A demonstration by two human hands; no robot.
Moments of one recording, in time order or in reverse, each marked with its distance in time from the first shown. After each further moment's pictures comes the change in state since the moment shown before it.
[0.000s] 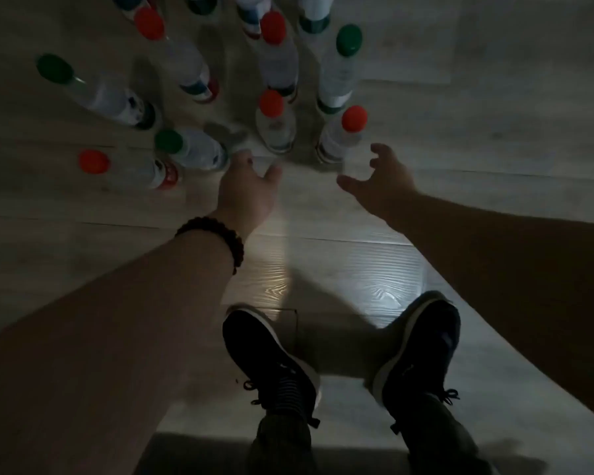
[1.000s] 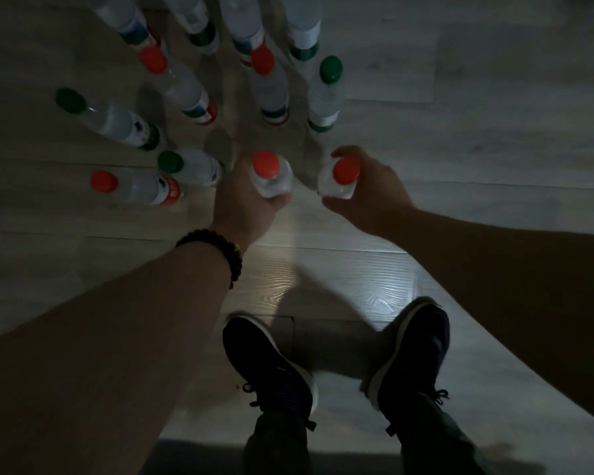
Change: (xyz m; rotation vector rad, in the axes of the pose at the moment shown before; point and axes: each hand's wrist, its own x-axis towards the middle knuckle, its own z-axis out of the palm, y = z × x) left_hand -0.032 0.014 -0.014 -0.048 0.038 0.304; right_hand -0.042 -0.021 -0.029 -0.170 0.022 -0.392
